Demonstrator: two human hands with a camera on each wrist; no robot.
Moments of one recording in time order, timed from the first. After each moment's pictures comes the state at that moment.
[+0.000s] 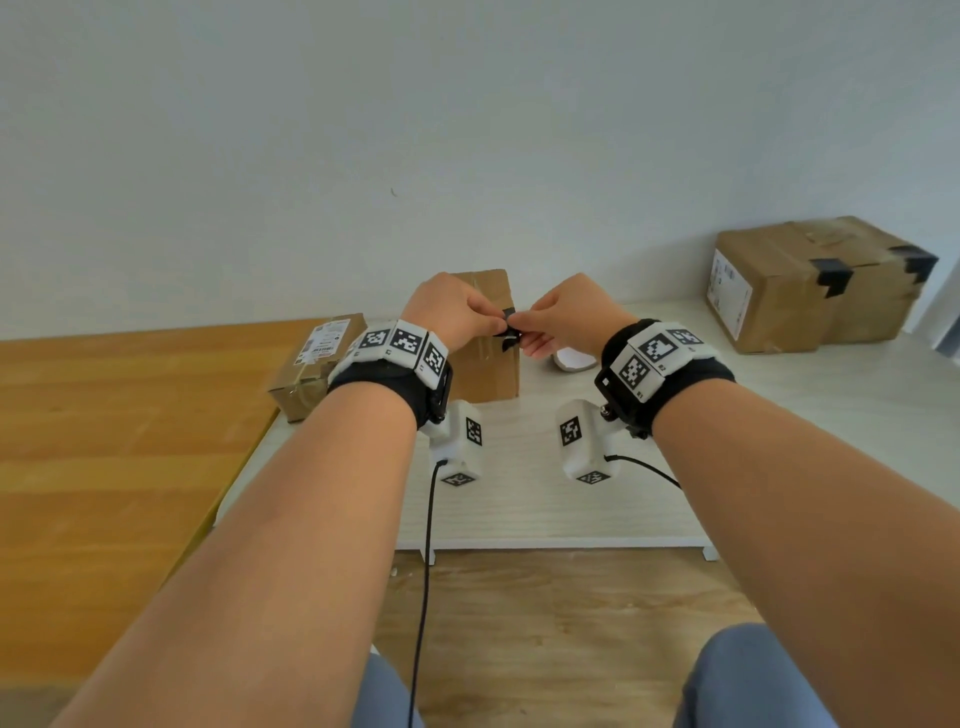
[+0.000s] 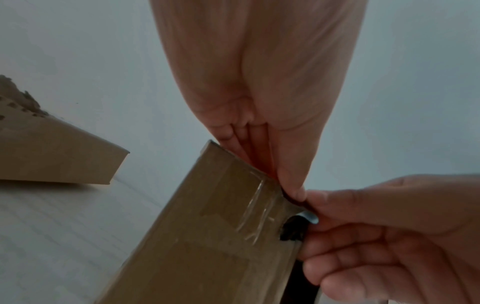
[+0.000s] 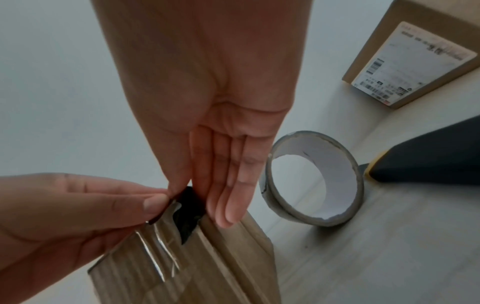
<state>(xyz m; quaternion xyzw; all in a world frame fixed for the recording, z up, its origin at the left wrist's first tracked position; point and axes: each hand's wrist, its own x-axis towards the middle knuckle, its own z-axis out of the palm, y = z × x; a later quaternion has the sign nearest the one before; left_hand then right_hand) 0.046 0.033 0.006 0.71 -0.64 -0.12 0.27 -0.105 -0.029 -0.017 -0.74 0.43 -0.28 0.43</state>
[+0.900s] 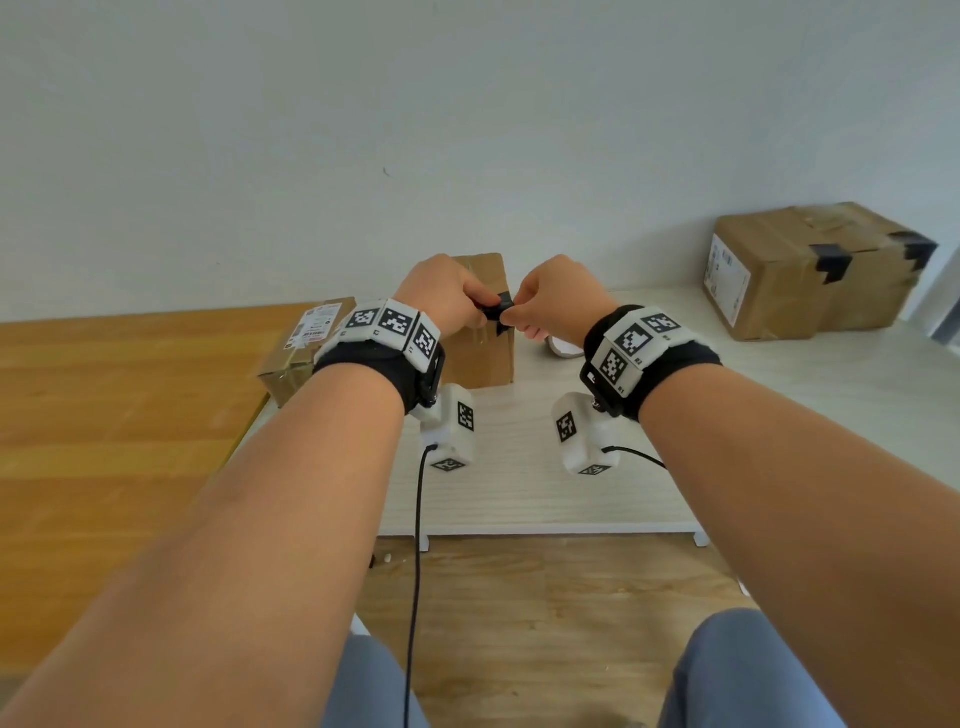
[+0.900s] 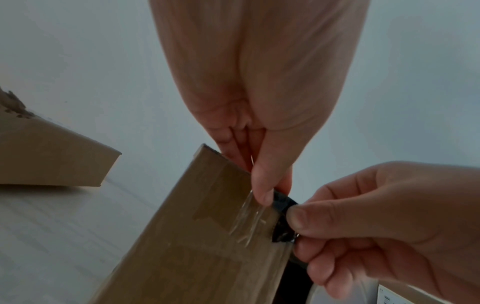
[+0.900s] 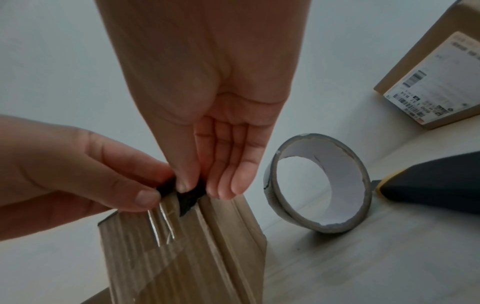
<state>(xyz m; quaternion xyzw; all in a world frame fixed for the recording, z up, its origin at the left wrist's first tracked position) 0.048 0.033 0.007 0.71 -0.65 -0.12 0.24 -0.095 -0.025 -0.014 -0.81 0.47 -0.25 0.27</state>
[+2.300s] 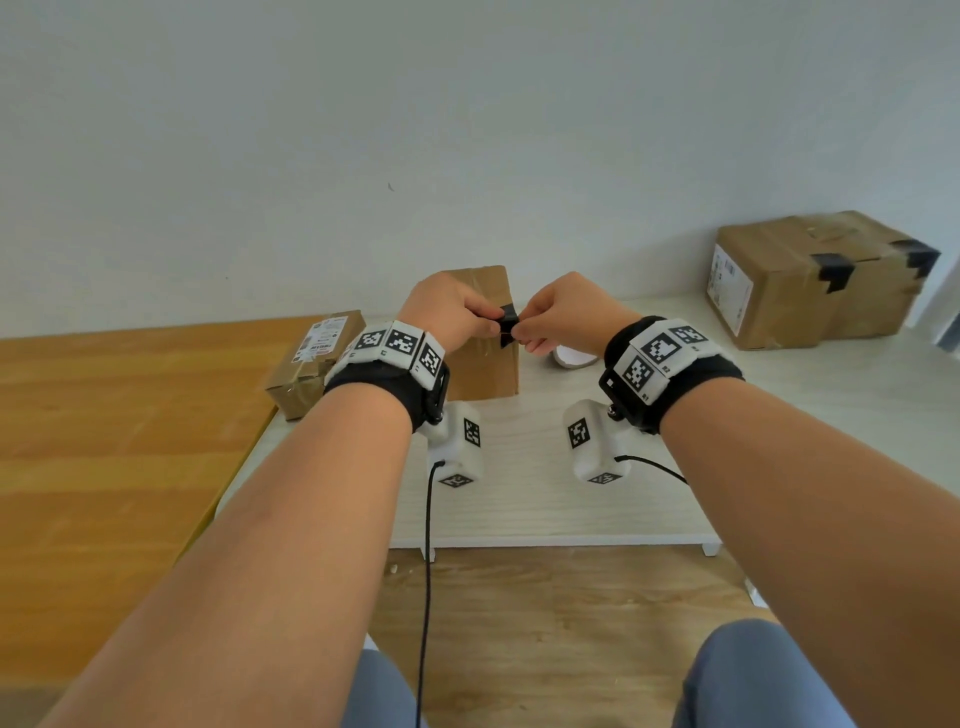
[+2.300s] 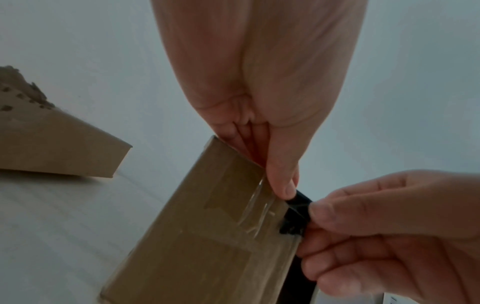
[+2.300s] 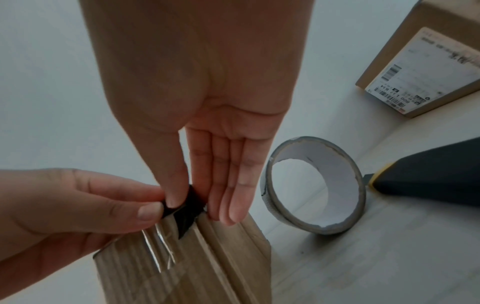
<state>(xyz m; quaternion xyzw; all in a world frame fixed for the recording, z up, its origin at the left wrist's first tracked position) 0.051 0.030 -0.001 0.70 -0.62 -0.15 0.31 -0.107 -0.024 -0.013 -0.79 0.43 -0.24 0.36</state>
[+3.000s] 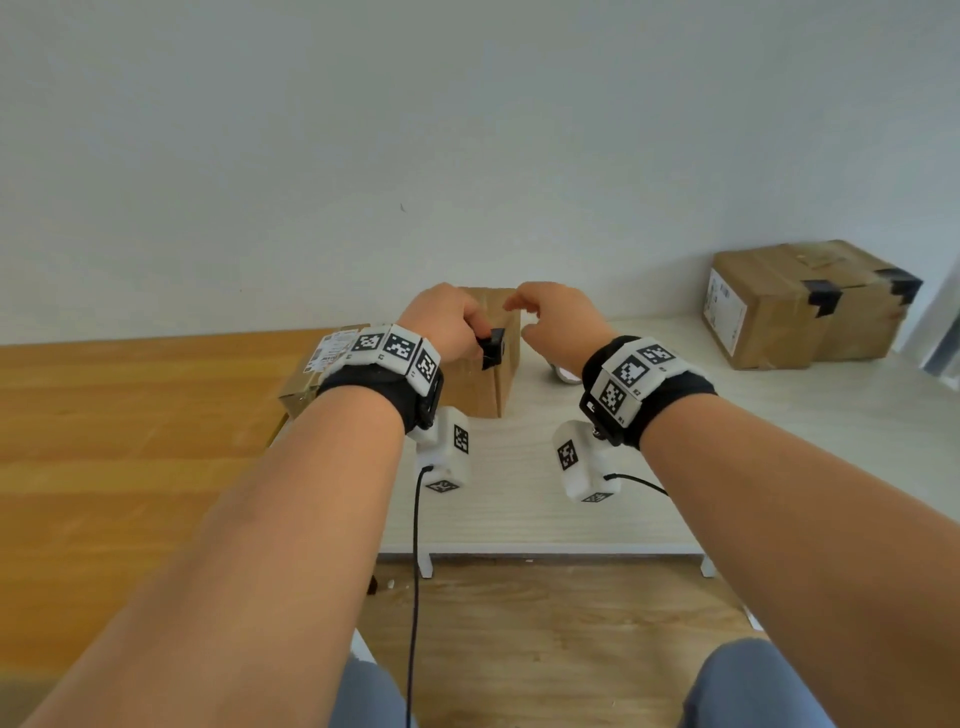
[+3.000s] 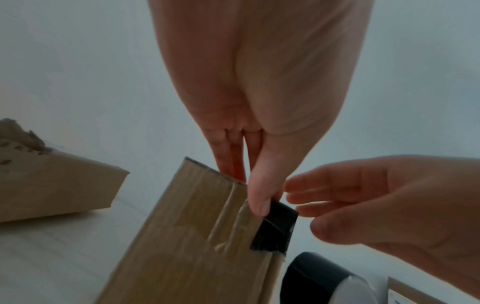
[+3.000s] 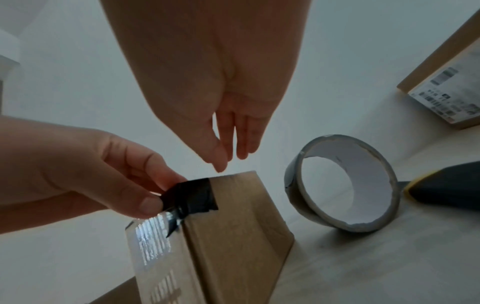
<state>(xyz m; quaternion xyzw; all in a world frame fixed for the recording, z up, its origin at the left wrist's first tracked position) 0.056 0.044 0.015 0.73 -0.65 -0.08 0.21 -0.092 -0.013 -0.005 -0.84 0.43 -0.26 0.20</state>
